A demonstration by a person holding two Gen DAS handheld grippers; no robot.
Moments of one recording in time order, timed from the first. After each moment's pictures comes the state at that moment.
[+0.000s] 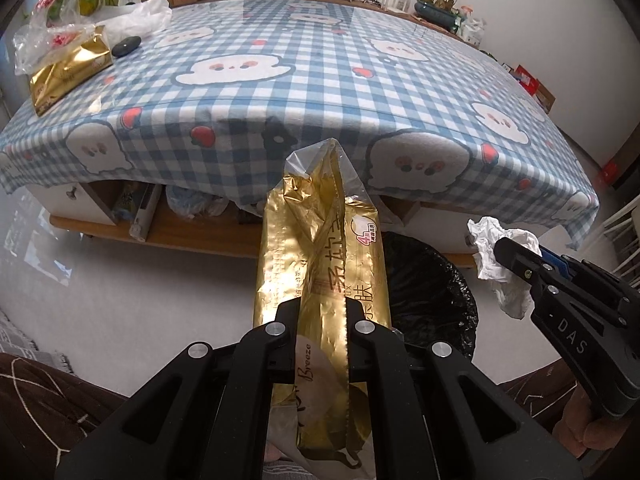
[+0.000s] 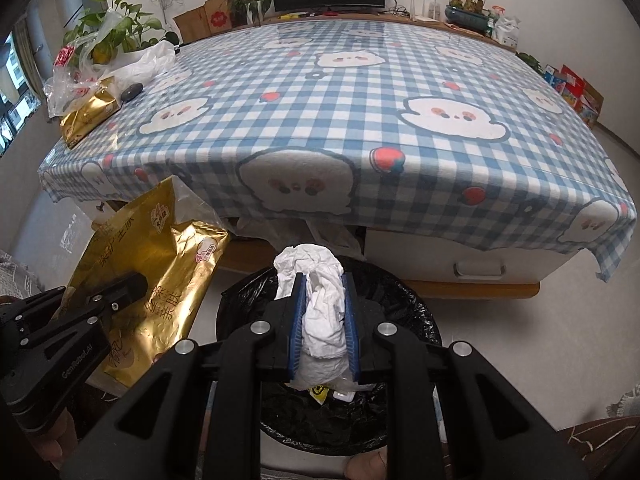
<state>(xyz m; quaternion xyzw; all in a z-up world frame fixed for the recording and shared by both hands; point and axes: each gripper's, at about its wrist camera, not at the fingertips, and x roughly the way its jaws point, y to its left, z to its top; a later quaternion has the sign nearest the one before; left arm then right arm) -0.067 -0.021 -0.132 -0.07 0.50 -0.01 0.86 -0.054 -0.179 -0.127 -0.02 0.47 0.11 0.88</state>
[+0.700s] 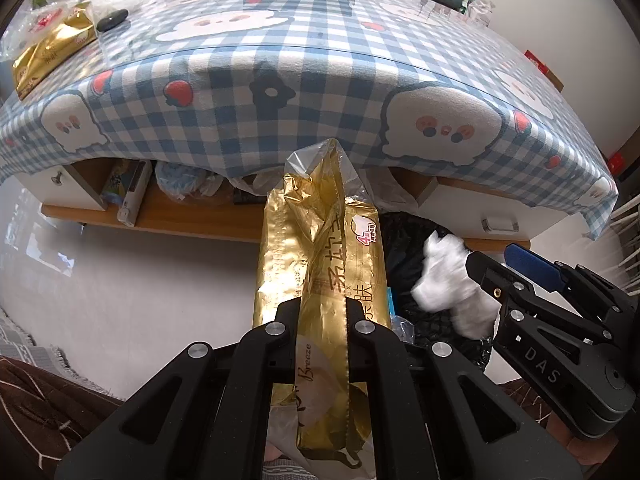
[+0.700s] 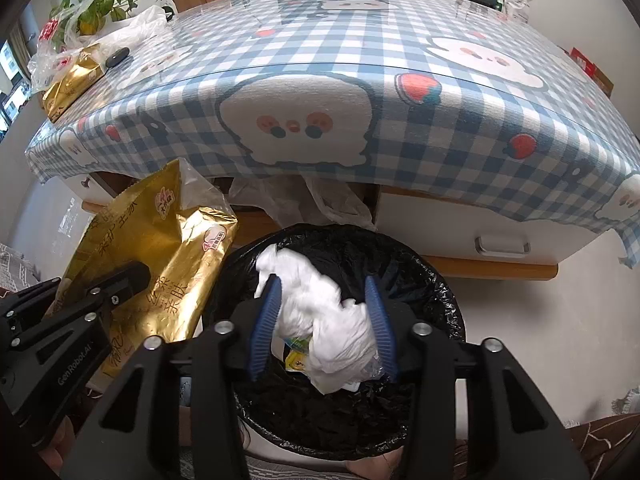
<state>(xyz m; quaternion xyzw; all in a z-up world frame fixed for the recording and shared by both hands) -0.050 -0.026 -0.173 -0.07 0.53 0.00 0.85 -0.036 -0.171 -0.180 -0.02 0.50 0.10 0.86</state>
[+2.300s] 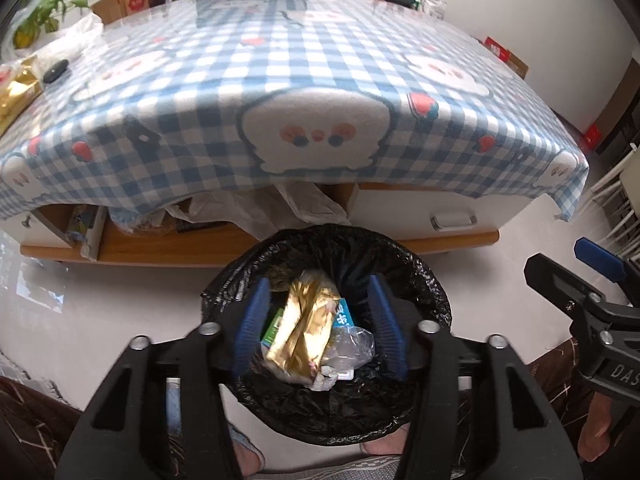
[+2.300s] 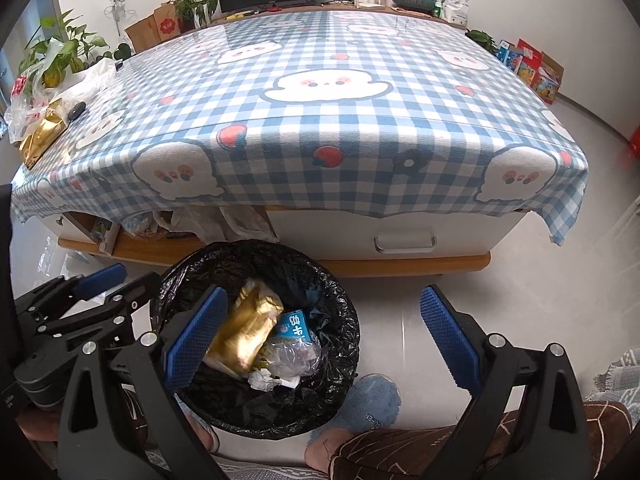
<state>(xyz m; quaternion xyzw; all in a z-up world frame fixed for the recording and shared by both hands) -0.045 -0.100 -0.158 -0.04 0.50 -0.06 0.86 -0.062 -0.277 -0.133 0.00 0.47 0.03 0.88</state>
